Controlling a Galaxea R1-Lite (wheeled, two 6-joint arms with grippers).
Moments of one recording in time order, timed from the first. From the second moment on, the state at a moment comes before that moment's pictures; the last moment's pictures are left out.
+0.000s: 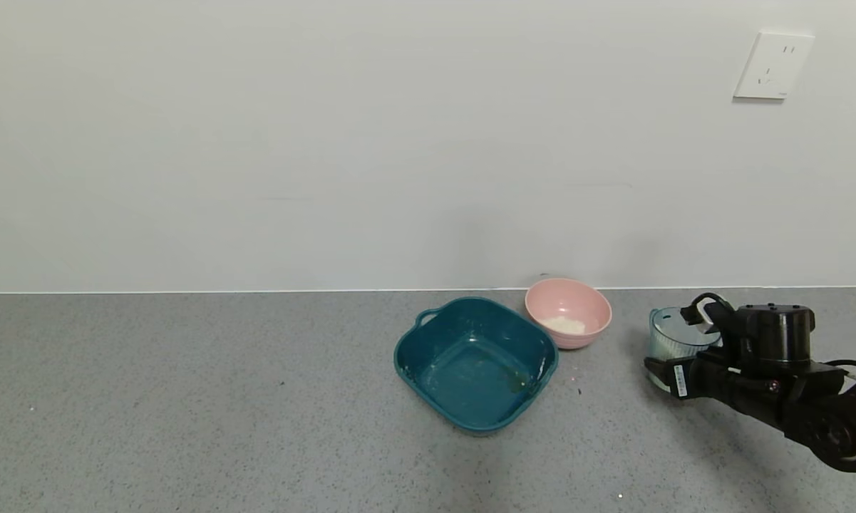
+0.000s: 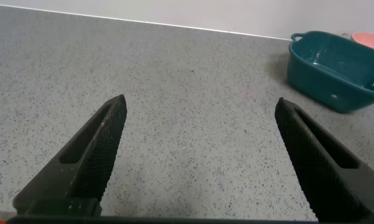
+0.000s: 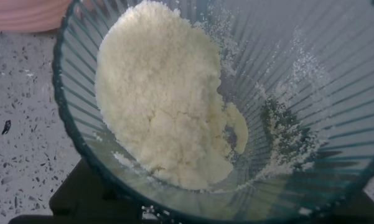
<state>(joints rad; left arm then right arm) 0.00 0.00 0.00 0.00 0.02 -0.12 0.07 2.01 -0.62 -0.86 -0.08 -0.10</state>
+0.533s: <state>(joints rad) 0.00 0.00 0.00 0.00 0.02 -0.12 0.08 2.06 -0.61 -0.88 -0.08 -0.09</state>
